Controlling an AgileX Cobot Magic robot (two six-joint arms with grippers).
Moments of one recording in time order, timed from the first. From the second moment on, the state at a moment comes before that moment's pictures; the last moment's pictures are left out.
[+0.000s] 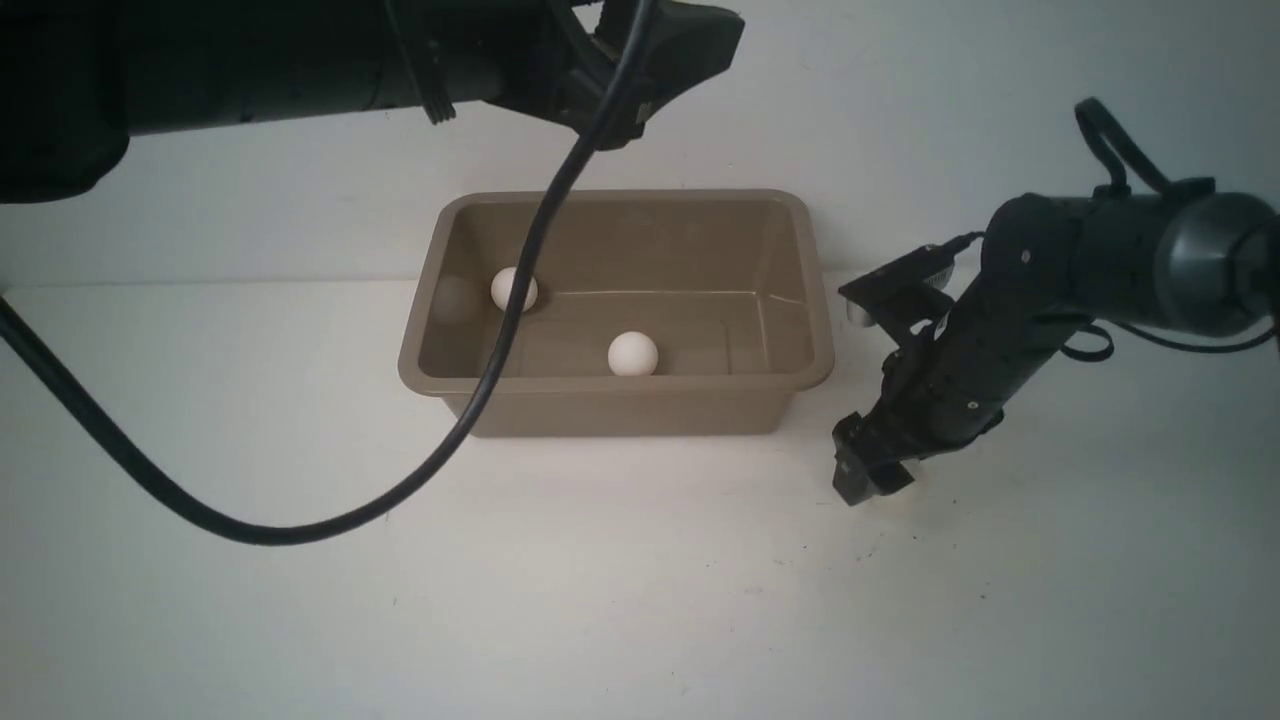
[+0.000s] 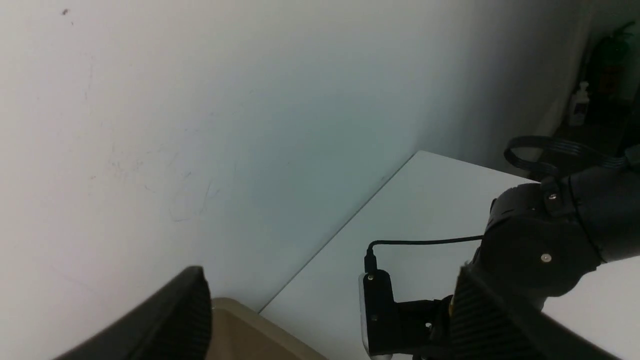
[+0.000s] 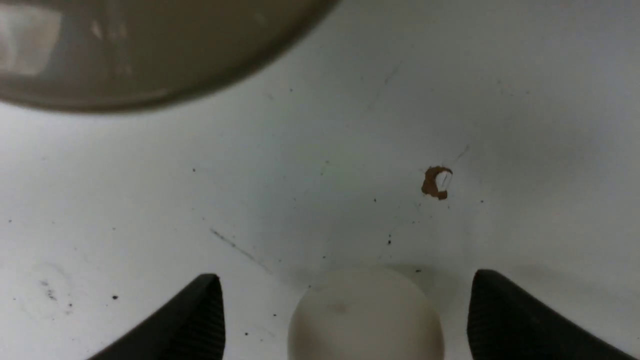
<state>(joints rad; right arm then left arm) 0.30 2.03 -1.39 0.22 0.83 -0.45 -0.39 1.44 -1.33 -1.22 0.49 1.34</state>
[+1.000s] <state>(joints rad) 0.42 1.83 -1.42 0.57 0.61 -0.94 -0.39 1.43 -1.33 -1.22 0.52 1.34</state>
